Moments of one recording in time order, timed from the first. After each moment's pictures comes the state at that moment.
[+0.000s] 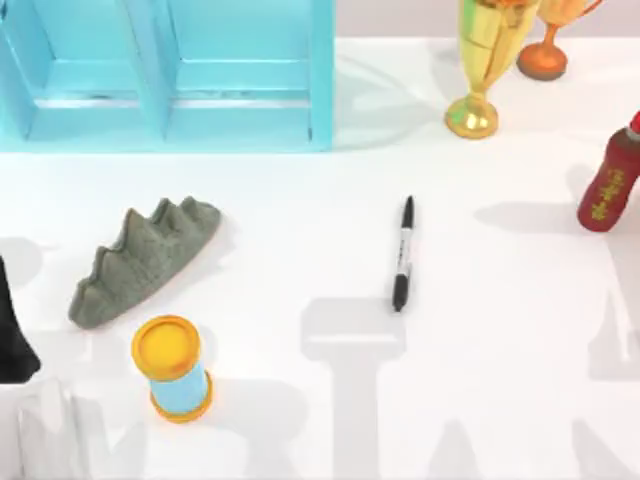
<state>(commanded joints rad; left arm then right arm) 0.00 0.00 0.00 0.00 0.00 0.00 0.00 0.00 0.00 0.00 0.00 0.00</state>
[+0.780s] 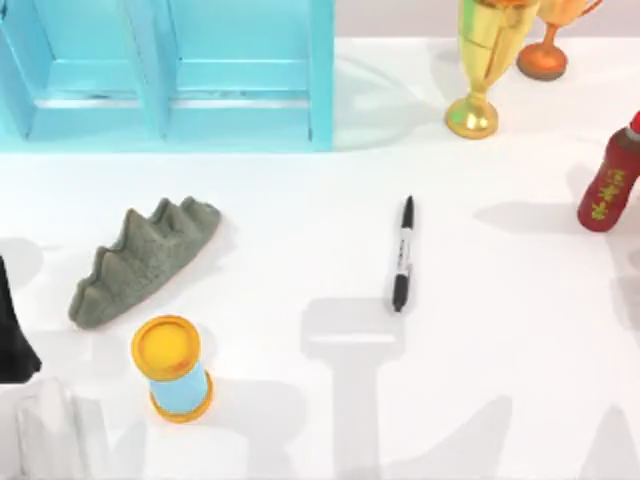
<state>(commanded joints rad) 0.00 0.00 0.00 0.00 0.00 0.00 -0.19 0.68 0.63 -0.52 0.00 -0.19</state>
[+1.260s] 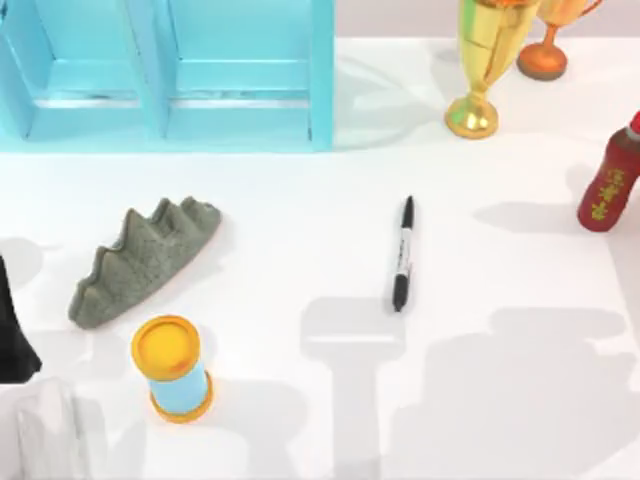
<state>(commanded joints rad) 0.00 0.00 0.00 0.00 0.00 0.00 -0.39 1.49 1.30 -1.08 0.00 -0.38</state>
